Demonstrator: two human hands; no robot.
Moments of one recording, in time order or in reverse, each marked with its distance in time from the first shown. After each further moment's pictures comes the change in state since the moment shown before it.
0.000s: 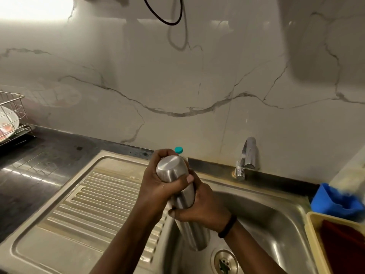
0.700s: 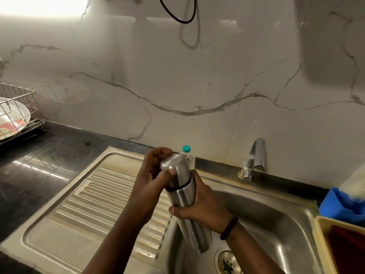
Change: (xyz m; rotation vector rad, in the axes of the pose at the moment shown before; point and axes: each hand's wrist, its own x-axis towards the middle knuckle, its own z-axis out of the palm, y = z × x) left_hand -0.004 0.002 -0.033 0.092 0.022 -0.035; right_hand 0.006 0.004 0.015 -0.022 0.029 0.062
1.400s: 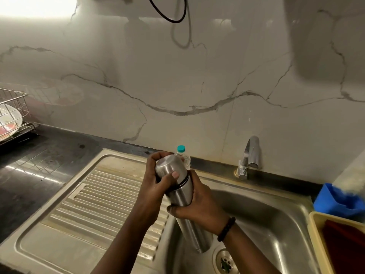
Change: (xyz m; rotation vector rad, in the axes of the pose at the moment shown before) left_hand 0.002 -0.019 0.020 -0.056 0.037 -0.087; right_hand -0.005 -0.004 -0.001 -0.025 0.061 0.039
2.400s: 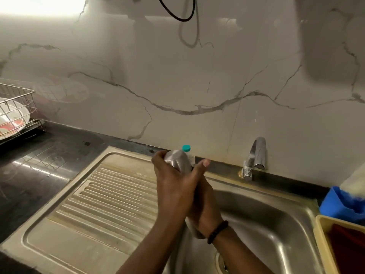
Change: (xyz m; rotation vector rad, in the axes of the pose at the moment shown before) left_hand -0.010 0.027 0.047 0.272 0.288 -0.092; right_hand 0.001 -0.004 0.026 0.421 0.218 -0.009
